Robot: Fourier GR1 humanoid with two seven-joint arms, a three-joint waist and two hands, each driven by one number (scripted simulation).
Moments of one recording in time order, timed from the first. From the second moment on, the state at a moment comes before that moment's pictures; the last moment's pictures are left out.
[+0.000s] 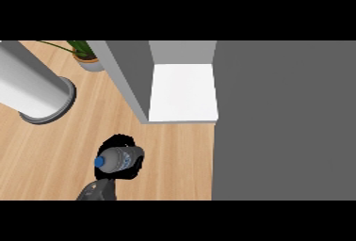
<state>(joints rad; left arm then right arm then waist) -0.29 0.01 0.09 -0.55 0.30 -0.22 -0.87 1.02 -0.09 0.15 -2.46 -0.15 0.40 -0.24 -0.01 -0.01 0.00</state>
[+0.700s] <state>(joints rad) -0.36 0.00 -0.30 -0.93 0.48 0.21 -0.60 0.99 -0.09 0.13 -2.45 -0.15 0.40 -0.24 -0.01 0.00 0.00</state>
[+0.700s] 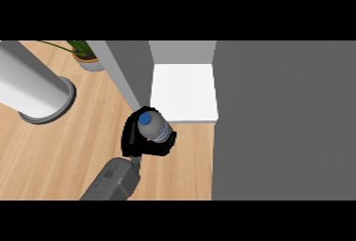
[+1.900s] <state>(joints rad) -0.96 0.01 -0.38 -0.50 0.53 0.58 -0.39 0.89 -0.10 0.02 -2.41 -0.19 0.43 -0.22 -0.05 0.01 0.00</state>
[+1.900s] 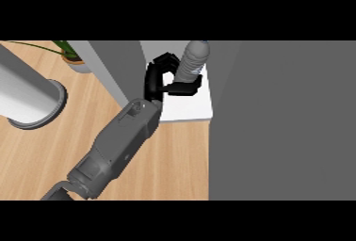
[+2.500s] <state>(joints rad) -1.07 0.03 -0.26 -0.23 0.54 0.64 -0.46 0.87 -0.10 -0.01 -2.40 -0.22 0.46 -0.23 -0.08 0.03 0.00</state>
